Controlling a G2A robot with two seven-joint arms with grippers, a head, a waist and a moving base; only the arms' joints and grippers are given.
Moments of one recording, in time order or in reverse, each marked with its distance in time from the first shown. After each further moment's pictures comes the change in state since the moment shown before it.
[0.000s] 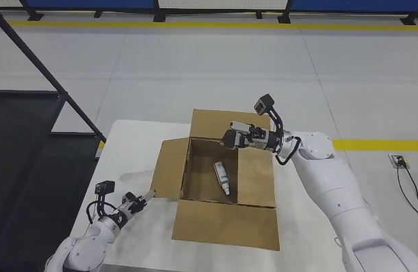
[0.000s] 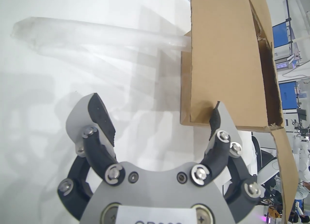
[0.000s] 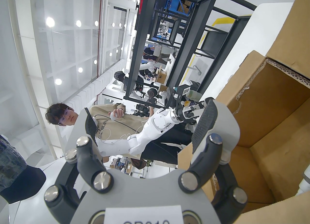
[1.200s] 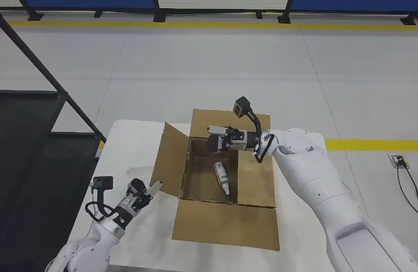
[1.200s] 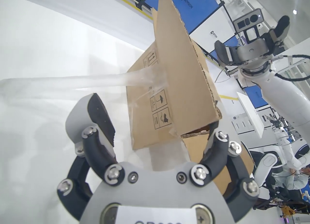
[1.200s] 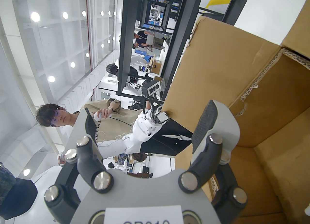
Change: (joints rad) left arm 0.079 0.009 -0.003 -0.206 -0.029 -0.079 0.152; right arm 0.131 -0.108 -0.173 0.226 0.047 -0.046 -0.008
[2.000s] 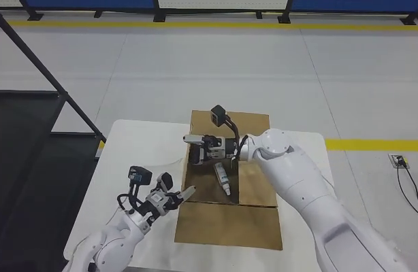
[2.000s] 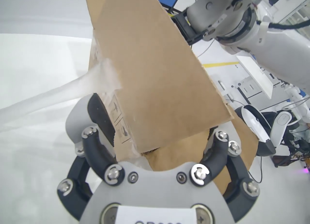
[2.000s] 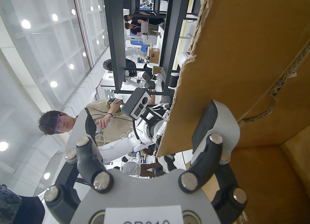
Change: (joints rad) left arm -0.130 -0.003 0.209 -0.060 0.210 0.015 0.004; right arm 0.010 -0.071 -0.146 -0.027 0.016 0.147 -0.052
